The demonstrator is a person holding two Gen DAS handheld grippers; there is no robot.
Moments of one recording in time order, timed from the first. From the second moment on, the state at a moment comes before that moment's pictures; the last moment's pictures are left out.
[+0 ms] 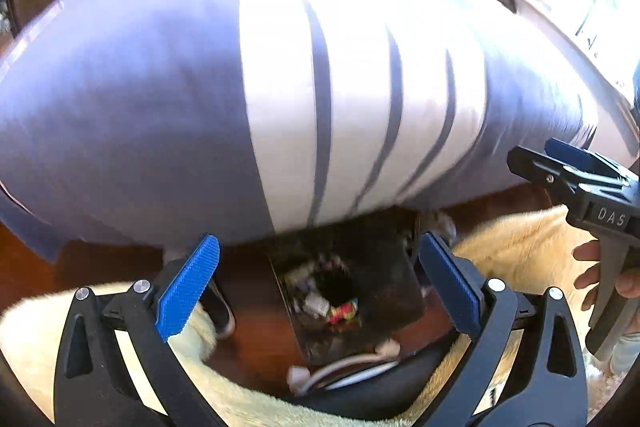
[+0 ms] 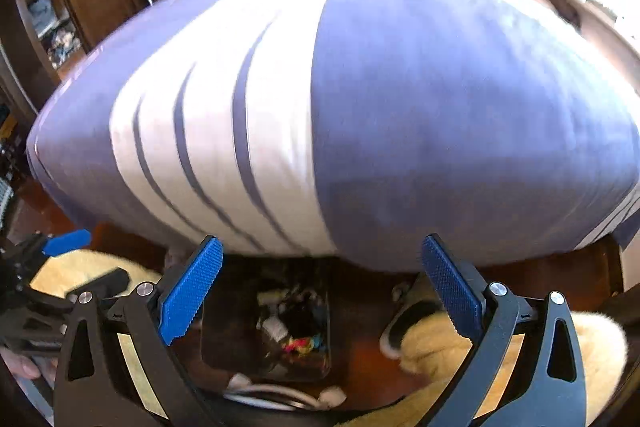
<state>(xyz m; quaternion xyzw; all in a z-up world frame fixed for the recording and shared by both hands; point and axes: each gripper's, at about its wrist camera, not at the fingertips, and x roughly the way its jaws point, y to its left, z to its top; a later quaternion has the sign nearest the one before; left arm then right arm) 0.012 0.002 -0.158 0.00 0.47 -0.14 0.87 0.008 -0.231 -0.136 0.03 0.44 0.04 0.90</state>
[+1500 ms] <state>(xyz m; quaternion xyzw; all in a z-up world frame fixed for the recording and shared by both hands) -0.043 -0.002 0.029 0.02 0.19 -0.10 0.98 -0.063 -0.234 0.037 0.00 0.16 -0.03 0.99</state>
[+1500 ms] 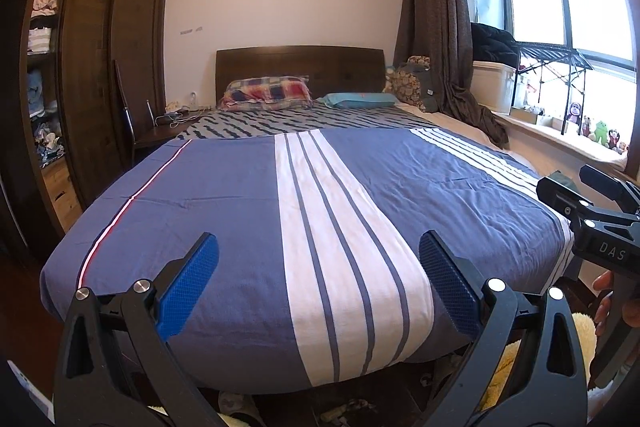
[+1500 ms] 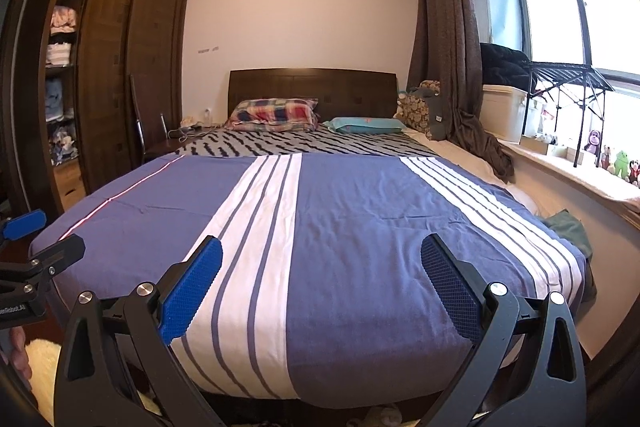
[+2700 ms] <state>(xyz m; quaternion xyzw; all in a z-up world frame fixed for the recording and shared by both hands) -0.050 0.002 0.035 0.01 0.18 -0.10 0.98 -0.069 -0.230 0.043 0.00 0.15 -0.02 0.99</state>
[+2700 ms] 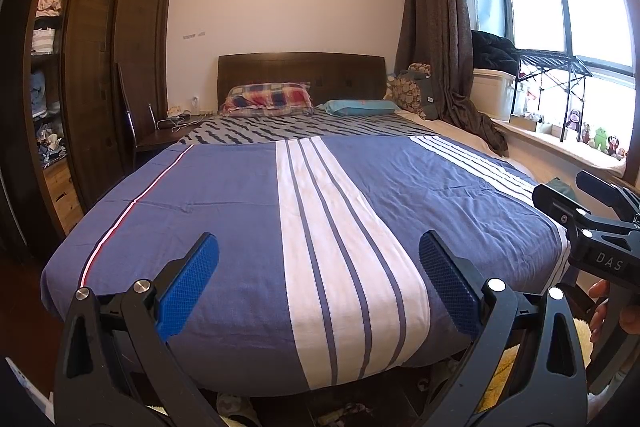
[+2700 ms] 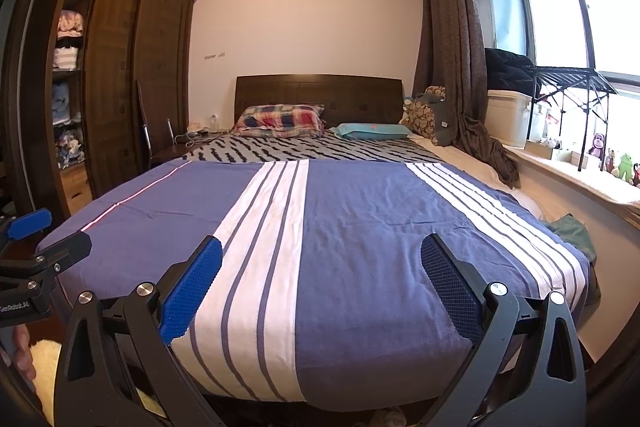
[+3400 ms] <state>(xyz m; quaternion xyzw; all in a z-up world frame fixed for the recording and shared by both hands) -0.048 0.003 0.036 0.01 0.18 -0.10 0.98 -0.067 -0.226 0.046 0.00 0.15 -0.02 0.99</state>
